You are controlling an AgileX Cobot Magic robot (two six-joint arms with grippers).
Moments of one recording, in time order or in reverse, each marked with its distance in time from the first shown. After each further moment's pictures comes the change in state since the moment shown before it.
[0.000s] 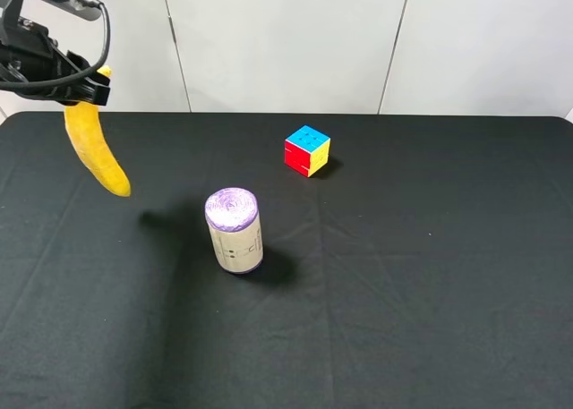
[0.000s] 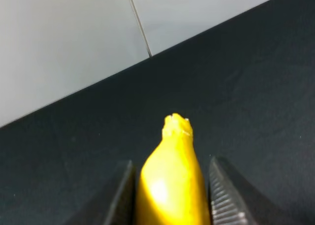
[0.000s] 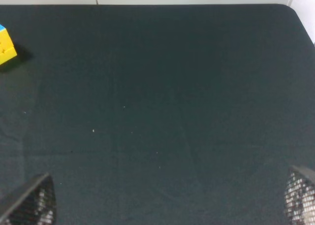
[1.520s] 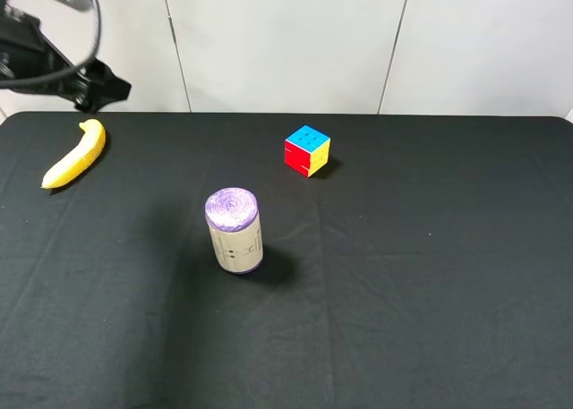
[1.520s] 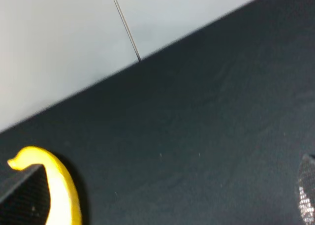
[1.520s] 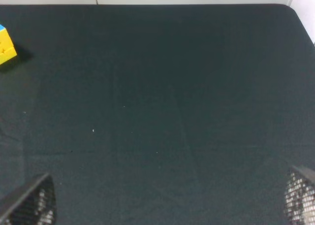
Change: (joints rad) left arm 0.000 -0.082 -0.001 0.019 0.057 0.000; right arm 0.000 0.000 0.000 0.000 0.000 0.000
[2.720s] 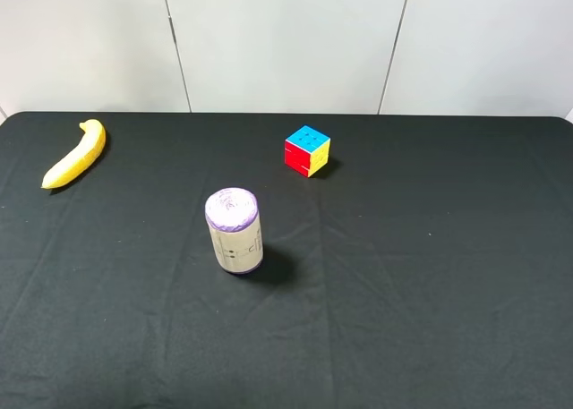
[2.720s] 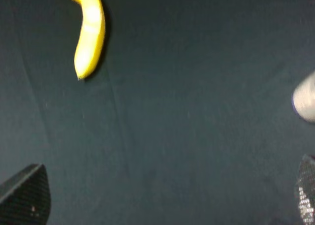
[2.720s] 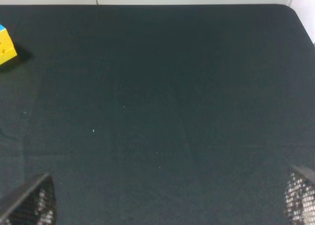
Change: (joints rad) left arm 0.000 -0.652 -0.198 0.673 1.072 -0.933; right arm 0.000 0.000 0.000 0.000 0.000 0.000
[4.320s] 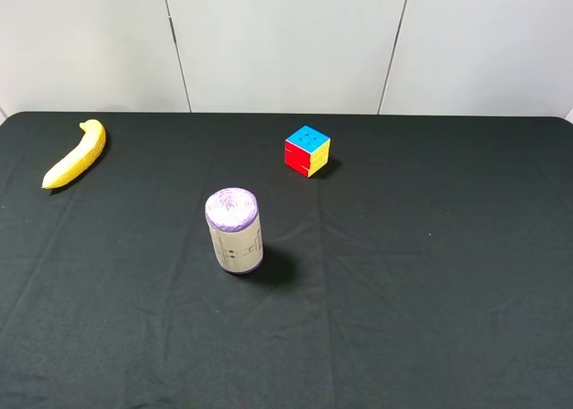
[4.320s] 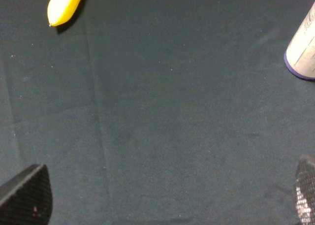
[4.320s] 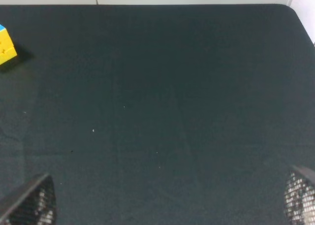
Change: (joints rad) left arm 0.000 -0.602 0.506 -0.034 -0.084 -0.028; right arm 0.000 0.000 0.000 0.000 0.000 0.000
